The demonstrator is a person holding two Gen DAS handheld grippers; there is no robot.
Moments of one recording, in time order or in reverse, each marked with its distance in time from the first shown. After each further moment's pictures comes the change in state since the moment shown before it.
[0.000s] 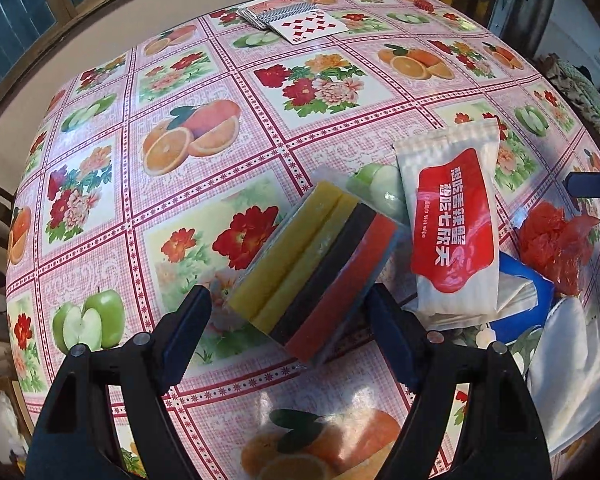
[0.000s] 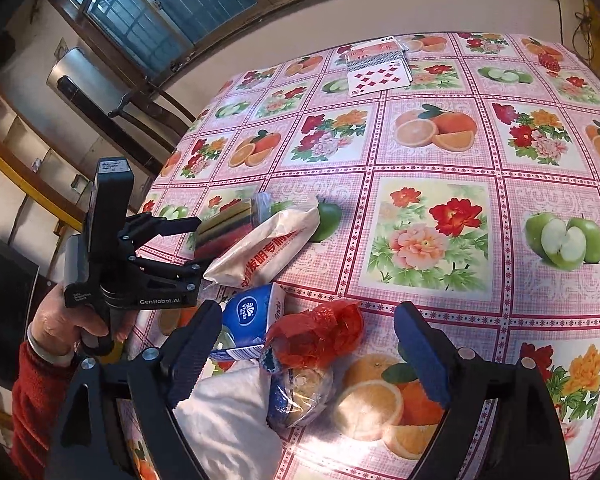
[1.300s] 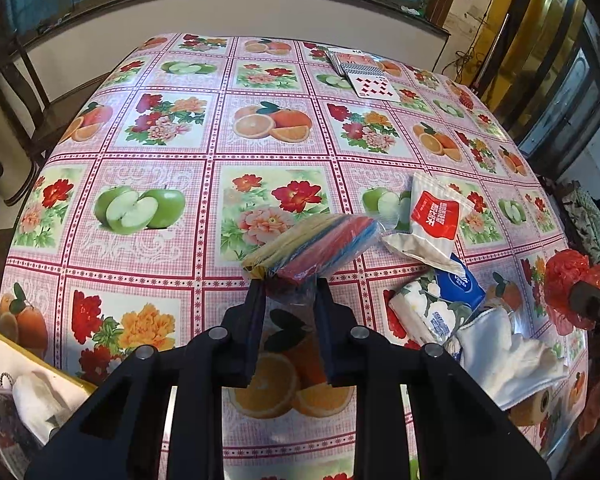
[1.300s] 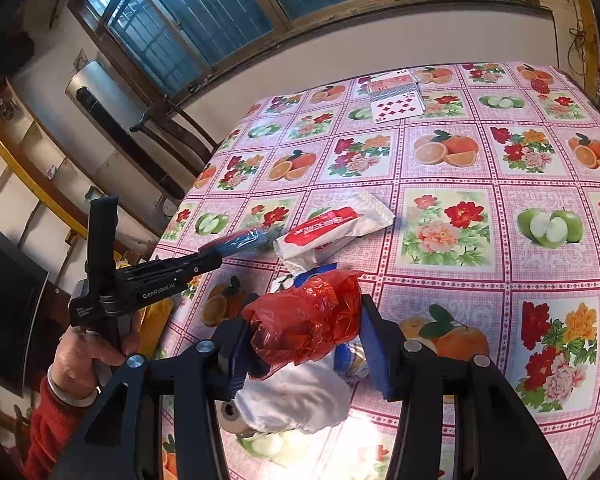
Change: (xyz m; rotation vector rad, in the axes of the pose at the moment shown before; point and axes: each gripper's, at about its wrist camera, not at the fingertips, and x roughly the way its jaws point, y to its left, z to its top) left arm -0.072 0.028 -0.068 -0.395 -0.166 -0.047; right arm -0.056 0.047 -0.032 -0.023 -0.104 0.031
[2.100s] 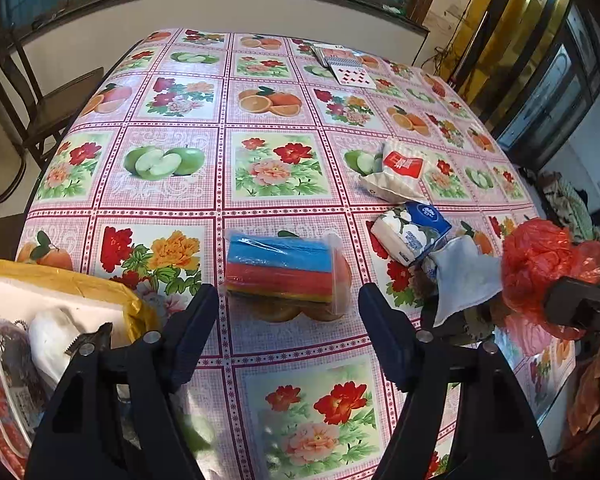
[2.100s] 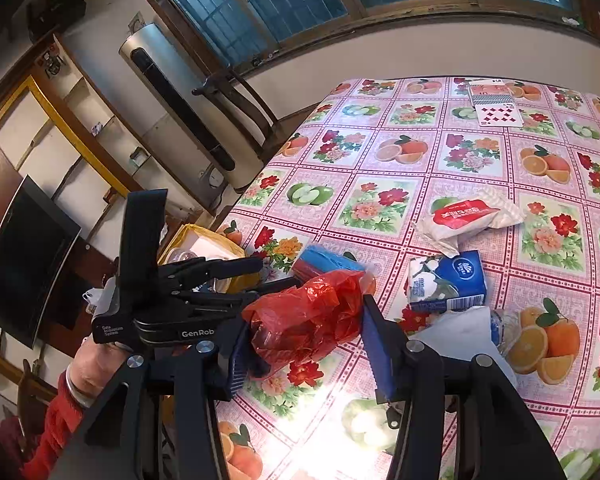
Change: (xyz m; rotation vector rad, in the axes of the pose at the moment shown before) left arm -0.041 0.014 -0.042 0.033 0.036 -0.042; right arm 0.008 0.109 -0.021 -0.132 0.049 0.123
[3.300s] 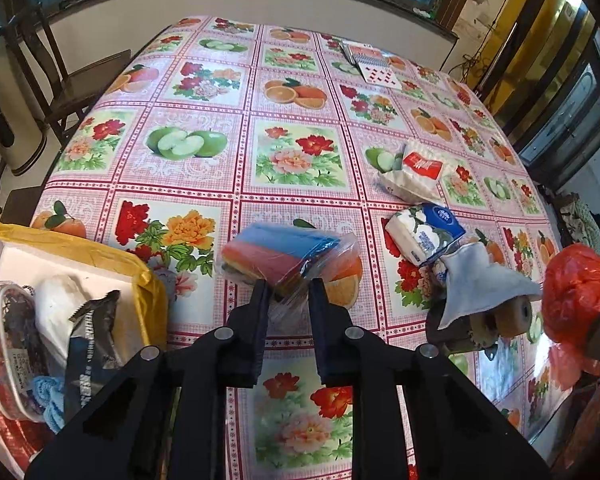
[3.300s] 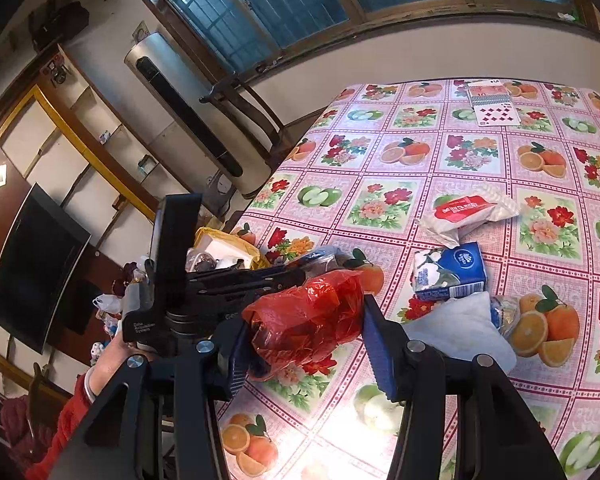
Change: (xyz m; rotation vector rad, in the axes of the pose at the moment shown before) left arm -0.014 0.005 -0.011 -0.101 -0.007 0.038; right arm -0.018 0.009 -0.007 0.012 -0.020 0.037
